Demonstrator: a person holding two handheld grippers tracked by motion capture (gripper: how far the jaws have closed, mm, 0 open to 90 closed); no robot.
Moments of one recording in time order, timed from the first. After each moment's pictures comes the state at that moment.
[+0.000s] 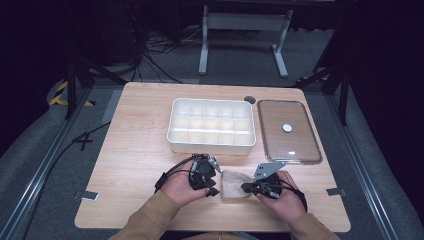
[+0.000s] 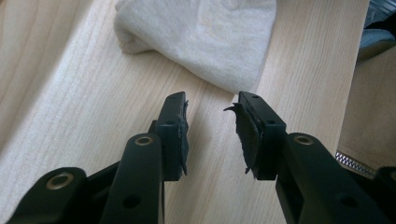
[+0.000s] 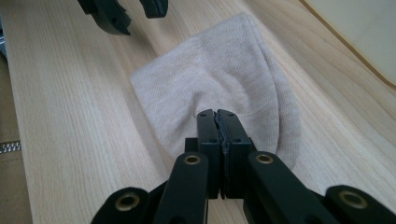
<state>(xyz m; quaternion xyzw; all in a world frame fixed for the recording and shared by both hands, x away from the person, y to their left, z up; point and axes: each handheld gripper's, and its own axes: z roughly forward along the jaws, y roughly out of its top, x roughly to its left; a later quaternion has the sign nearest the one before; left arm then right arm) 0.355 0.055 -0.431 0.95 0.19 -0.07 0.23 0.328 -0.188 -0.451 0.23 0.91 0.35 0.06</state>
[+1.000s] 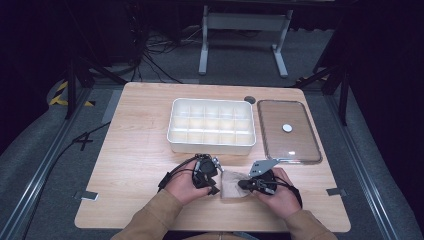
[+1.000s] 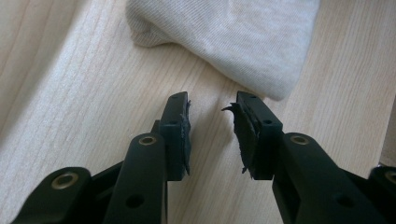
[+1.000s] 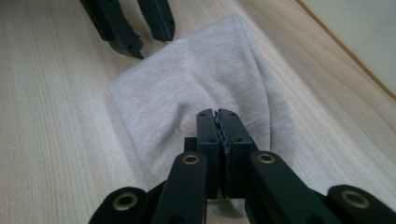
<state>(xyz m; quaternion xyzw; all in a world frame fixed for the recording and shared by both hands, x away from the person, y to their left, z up) 0.365 0.047 -0.449 0.95 0.20 -0.06 0.21 0.340 -0.180 -0.459 0.22 0.91 0.35 0.06</state>
